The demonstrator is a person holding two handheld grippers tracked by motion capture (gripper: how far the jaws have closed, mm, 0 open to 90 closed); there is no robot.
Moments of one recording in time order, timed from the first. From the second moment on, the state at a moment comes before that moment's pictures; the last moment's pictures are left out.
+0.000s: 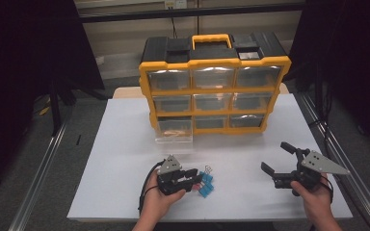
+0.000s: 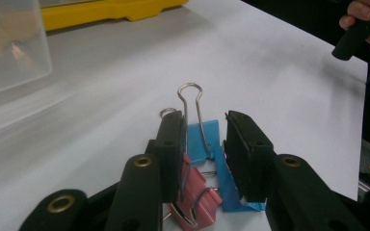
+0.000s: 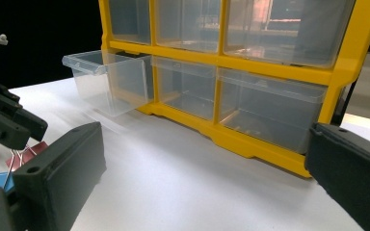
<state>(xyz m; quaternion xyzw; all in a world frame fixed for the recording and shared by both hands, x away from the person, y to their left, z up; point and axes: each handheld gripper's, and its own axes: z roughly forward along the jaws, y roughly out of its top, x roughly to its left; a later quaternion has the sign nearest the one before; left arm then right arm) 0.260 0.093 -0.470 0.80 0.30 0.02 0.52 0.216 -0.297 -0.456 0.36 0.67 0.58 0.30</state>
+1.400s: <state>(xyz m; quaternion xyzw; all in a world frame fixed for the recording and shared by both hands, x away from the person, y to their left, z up) 0.250 0.111 -0.466 0.80 0.35 -0.01 0.49 0.220 -0.295 -0.454 0.35 0.67 0.58 0.30</state>
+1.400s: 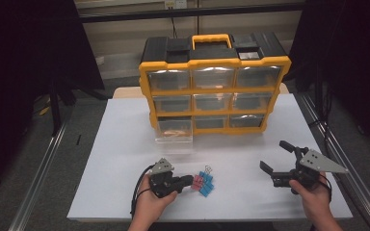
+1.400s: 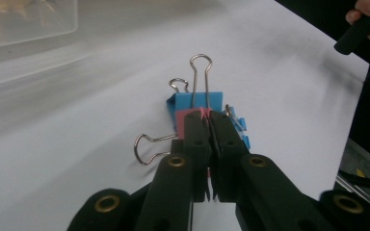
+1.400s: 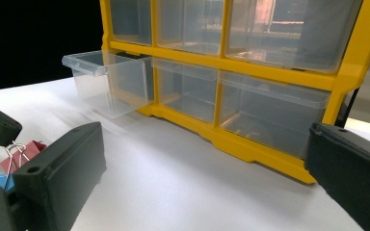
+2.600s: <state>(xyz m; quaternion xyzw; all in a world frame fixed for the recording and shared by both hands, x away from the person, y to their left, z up) 0.269 0.112 -0.444 0.78 0.37 -0.02 0.50 0.220 -0.294 -0.455 0.35 0.67 0.58 0.30</state>
